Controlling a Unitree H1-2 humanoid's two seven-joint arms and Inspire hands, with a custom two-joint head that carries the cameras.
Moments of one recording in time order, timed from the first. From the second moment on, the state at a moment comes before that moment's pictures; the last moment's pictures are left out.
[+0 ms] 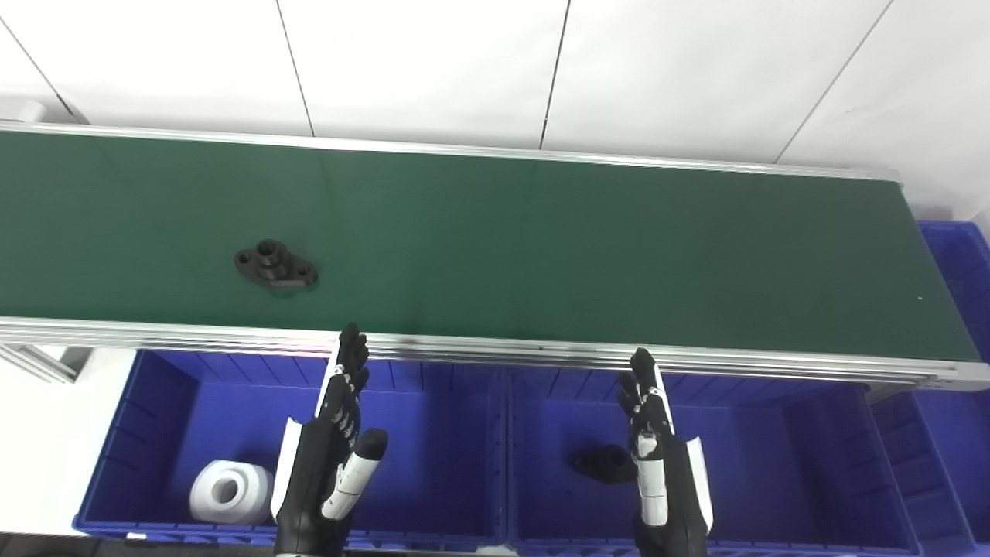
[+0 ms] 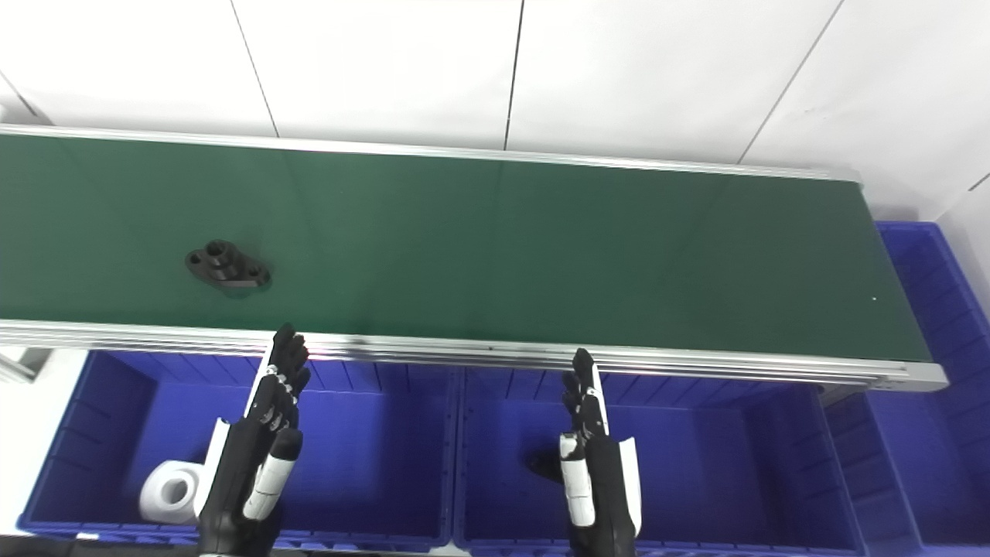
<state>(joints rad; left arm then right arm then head) 0.62 -0.06 -0.25 -0.29 0.10 -0.26 0.01 0.57 0.06 0.23 -0.20 -0.11 -0.27 -0.07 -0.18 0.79</state>
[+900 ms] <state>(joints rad) 0.62 -0.07 -0.25 -0.28 0.10 -0.27 0.01 0.57 0.05 0.23 -0.20 -0.10 -0.27 -0.05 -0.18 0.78</state>
